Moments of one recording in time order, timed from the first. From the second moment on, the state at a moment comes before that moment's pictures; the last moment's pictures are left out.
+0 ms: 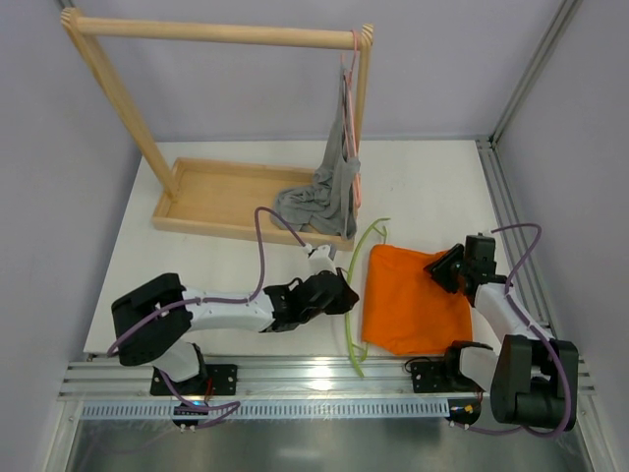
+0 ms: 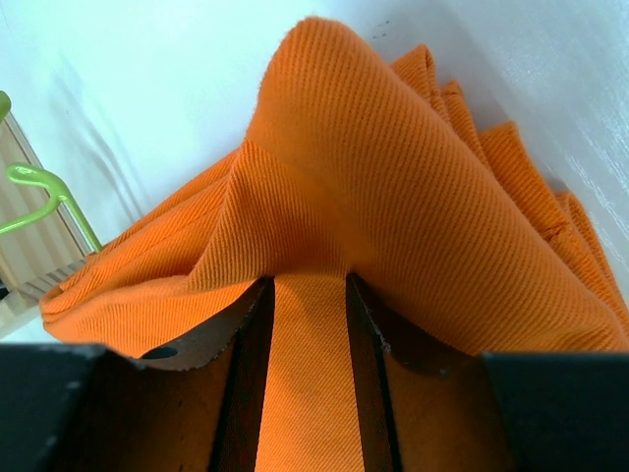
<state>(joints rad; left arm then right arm) -1.18 1.56 0.76 0.20 -0.32 -1.06 -0.14 1.08 0.40 -0.20 -0.15 0.75</state>
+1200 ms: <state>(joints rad) -1.29 0.79 0.94 -0.65 -0.64 -0.89 0.85 1.03 0.46 -0.23 0.06 1.05</state>
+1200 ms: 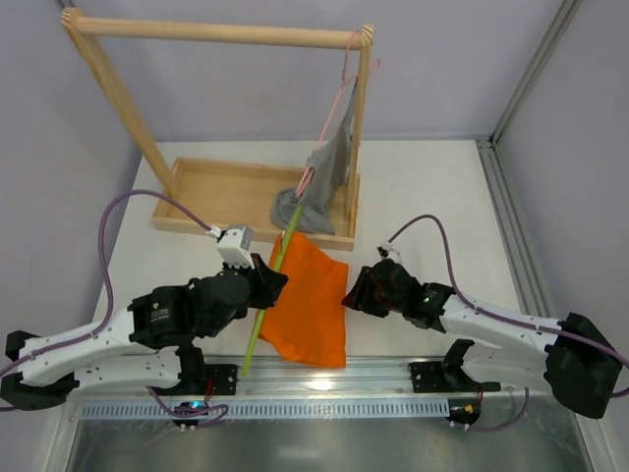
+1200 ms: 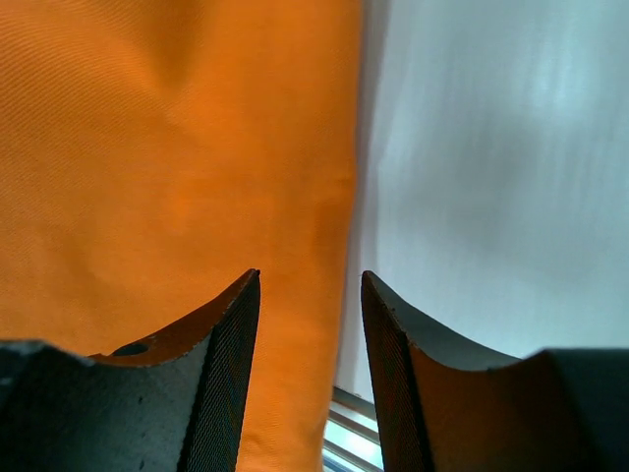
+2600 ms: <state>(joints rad) -1.11 1.00 1.53 -0.88 -1.02 -0.49 1.04 0.69 0.74 -0.45 0.29 1.07</state>
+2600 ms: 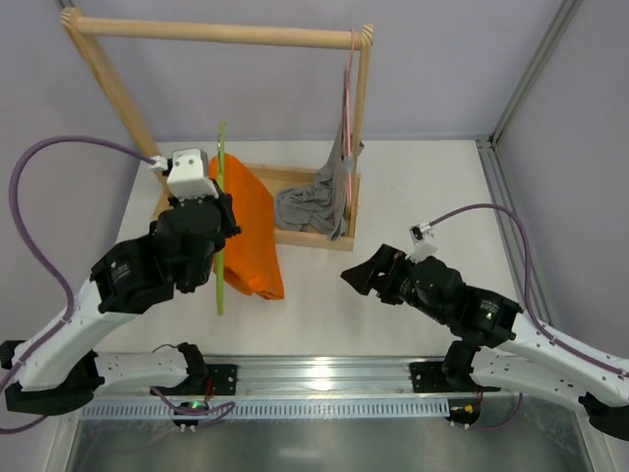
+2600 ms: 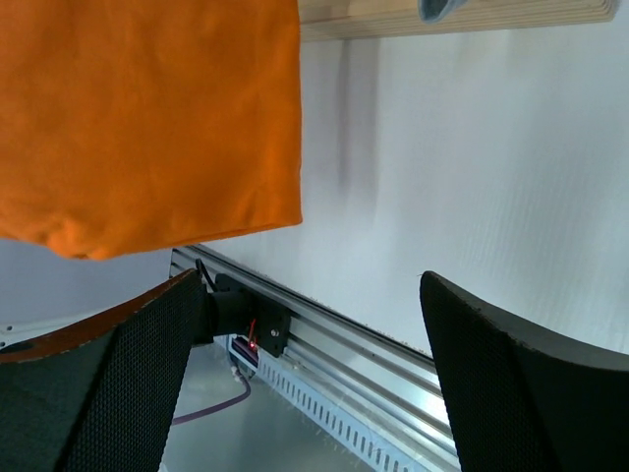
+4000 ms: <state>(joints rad) -0.09 1.51 2.17 -0.76 0.01 -0.39 1.04 0.55 0.74 -0.53 0.29 0.97</state>
